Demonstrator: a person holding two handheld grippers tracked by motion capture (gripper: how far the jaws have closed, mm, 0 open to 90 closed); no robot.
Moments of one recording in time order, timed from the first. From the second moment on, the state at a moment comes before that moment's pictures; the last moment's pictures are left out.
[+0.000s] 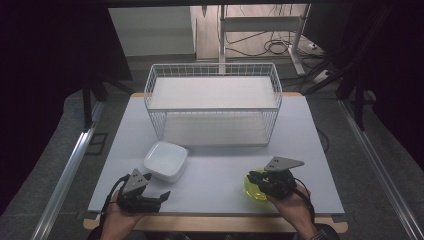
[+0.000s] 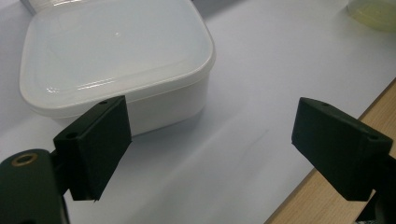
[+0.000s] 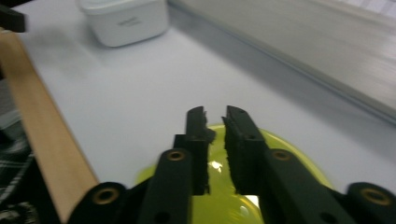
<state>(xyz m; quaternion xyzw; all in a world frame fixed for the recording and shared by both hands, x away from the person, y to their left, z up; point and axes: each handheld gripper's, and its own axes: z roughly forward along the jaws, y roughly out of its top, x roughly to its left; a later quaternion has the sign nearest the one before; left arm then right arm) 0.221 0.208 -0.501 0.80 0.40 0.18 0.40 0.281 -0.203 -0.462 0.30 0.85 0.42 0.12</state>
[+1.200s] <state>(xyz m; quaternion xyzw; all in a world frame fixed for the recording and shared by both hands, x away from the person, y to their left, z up) 0.222 0.206 -0.506 0.82 0.40 0.19 0.37 0.287 -0.229 -0.475 0.33 0.87 0.34 0.12</state>
